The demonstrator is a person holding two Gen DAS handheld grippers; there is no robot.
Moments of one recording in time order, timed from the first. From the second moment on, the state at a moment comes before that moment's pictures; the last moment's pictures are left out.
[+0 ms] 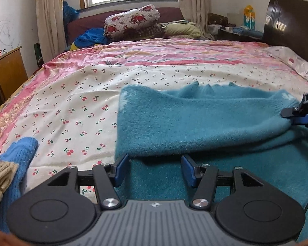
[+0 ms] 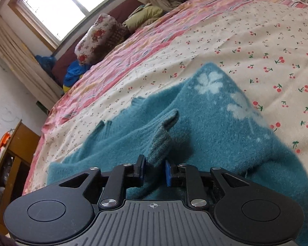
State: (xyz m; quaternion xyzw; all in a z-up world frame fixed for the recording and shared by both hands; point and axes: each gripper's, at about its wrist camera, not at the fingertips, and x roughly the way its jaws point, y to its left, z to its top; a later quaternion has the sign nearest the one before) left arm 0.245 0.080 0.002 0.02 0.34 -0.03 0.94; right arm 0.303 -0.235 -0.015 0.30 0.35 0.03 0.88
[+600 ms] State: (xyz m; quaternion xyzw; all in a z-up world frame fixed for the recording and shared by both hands) left arm 0.193 0.097 0.000 0.00 0.36 -0.02 0.93; right arm 0.278 -0.243 0.004 0.17 0.34 0.00 0.92
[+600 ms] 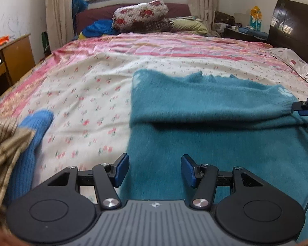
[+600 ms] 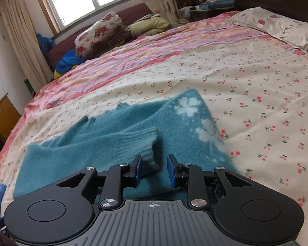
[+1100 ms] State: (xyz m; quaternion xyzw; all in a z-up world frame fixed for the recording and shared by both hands) left arm 0.126 0.095 -0.010 0.01 0.39 -0.02 0.92; right arm 0.189 -0.236 -0.012 0.11 0.41 0.05 0.90
